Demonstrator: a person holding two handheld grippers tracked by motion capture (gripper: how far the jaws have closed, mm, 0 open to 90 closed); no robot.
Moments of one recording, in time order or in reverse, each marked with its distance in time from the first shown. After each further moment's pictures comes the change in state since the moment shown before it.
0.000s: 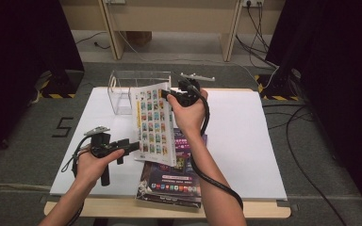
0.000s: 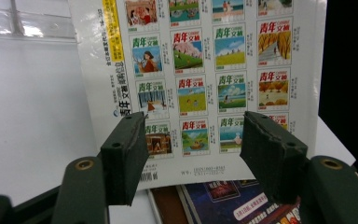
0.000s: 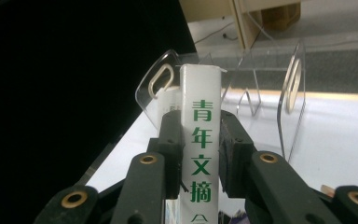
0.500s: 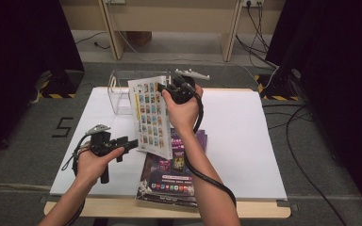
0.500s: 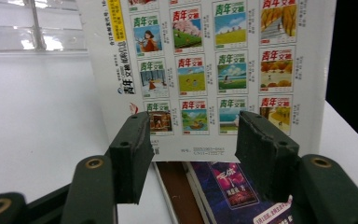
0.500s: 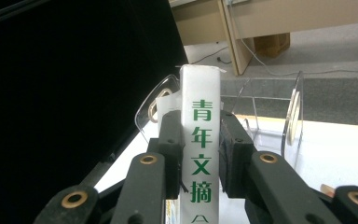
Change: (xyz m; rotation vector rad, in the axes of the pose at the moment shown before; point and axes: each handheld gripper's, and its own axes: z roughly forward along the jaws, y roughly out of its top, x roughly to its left) left arm 0.000 0.005 0.002 -0.023 0.055 0.078; right arm 0.013 0.006 0.008 -0.089 -0.026 -0.041
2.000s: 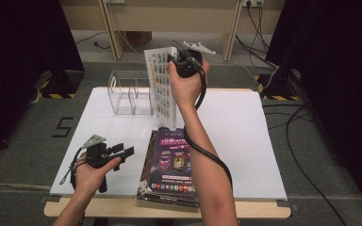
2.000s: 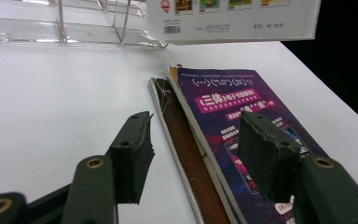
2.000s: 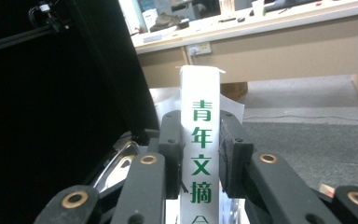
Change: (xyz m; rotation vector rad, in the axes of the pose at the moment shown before) left arm 0.010 -0.036 -0.008 -0.047 0.041 -0.015; right arm -0.015 0.062 0.010 -0.178 -0.152 -0.040
